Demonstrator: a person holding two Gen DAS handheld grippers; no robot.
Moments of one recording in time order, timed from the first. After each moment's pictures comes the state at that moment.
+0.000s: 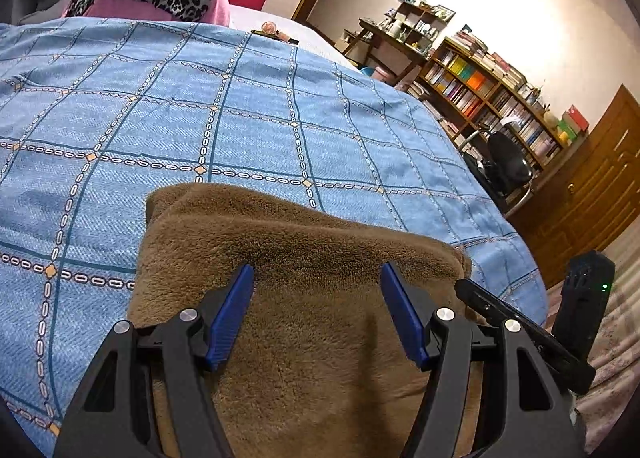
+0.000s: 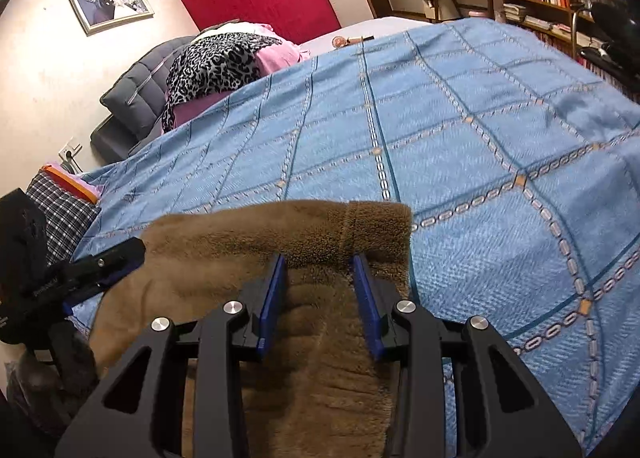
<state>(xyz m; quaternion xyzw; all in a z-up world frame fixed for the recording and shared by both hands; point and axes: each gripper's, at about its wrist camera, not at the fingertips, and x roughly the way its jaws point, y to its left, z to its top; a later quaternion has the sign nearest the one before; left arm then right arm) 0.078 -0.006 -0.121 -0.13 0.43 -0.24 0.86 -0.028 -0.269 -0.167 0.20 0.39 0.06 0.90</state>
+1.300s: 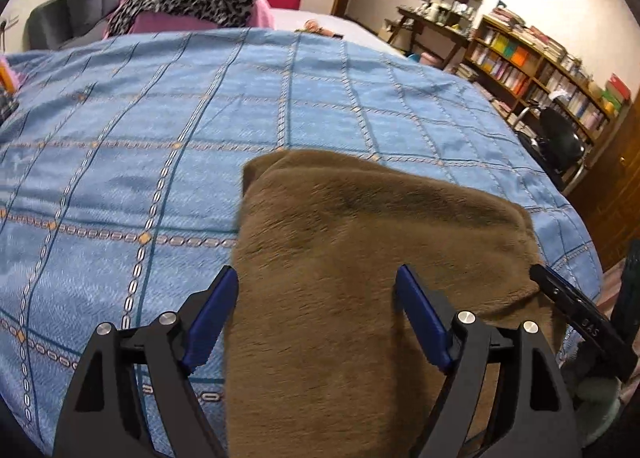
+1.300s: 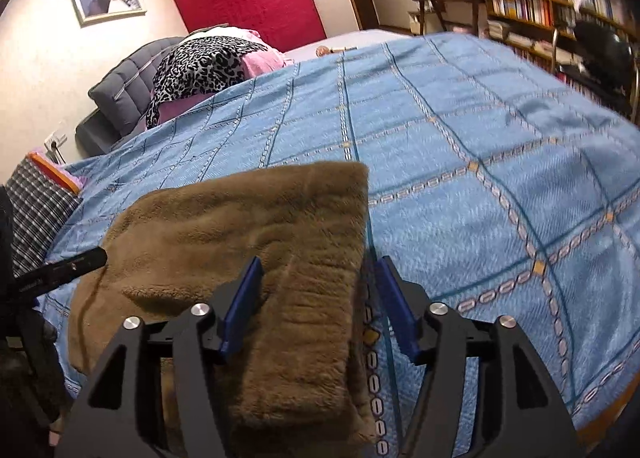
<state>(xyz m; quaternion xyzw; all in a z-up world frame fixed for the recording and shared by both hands) 0.037 0.026 -0.116 -0.05 0.45 -0.14 0.88 -0.072 -0.276 -0.162 0.18 0.38 0.02 0.91</state>
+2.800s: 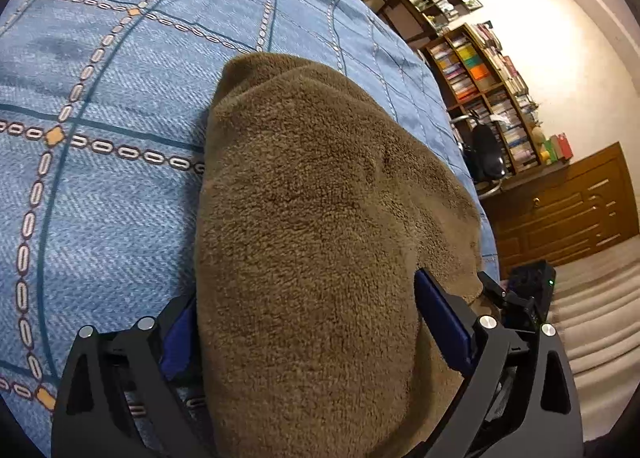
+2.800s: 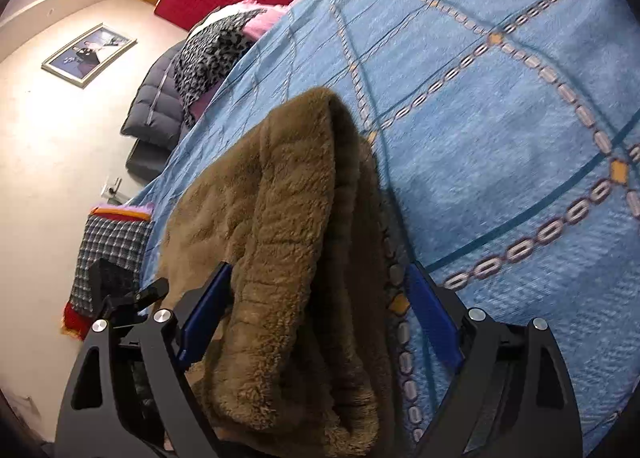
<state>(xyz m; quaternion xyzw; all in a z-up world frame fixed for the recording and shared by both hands) 0.063 0.067 -0.167 -0.24 0.54 -0.28 0.75 -0.051 -0.310 -0.206 0.38 0.46 0.14 0.79</state>
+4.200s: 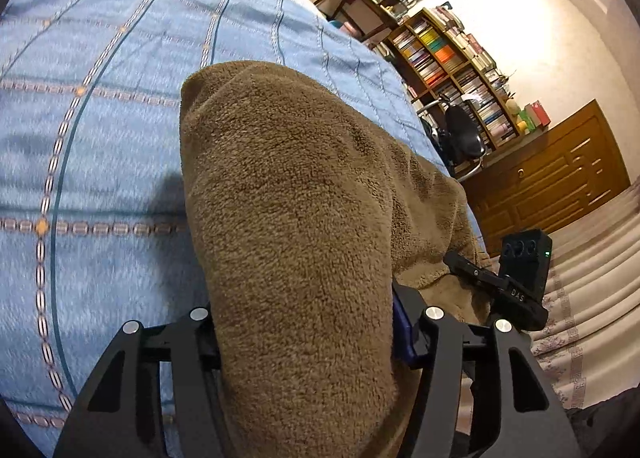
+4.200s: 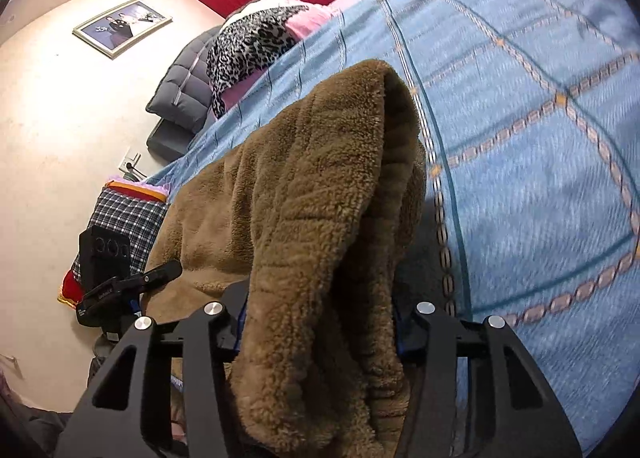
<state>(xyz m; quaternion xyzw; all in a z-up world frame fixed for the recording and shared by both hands) 0.072 0.059 -0.118 -0.19 0.51 -0.33 0.77 -0.025 -0.291 -0.162 0.32 0.42 0.17 0.83</state>
